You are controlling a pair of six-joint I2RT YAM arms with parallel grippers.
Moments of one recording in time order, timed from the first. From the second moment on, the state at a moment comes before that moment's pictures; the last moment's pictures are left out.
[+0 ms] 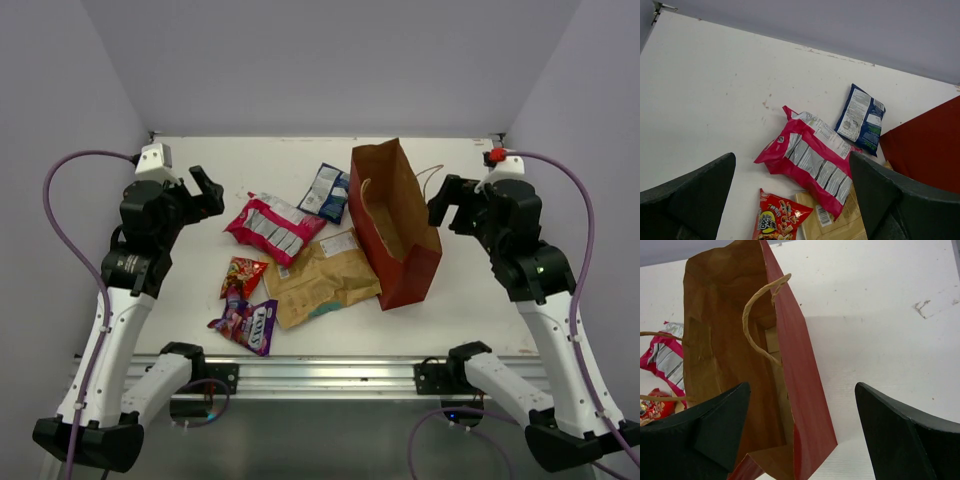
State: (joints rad) left arm -0.15 0.88 1.05 -0.47 -0.09 -0.35; right arm 0.27 0.89 1.23 -0.76 0.18 0.31
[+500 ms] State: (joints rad) left arm -0.15 0.85 1.05 -0.47 -0.09 -0.33; right arm 0.27 1.01 1.22 -0.70 0.11 0.29
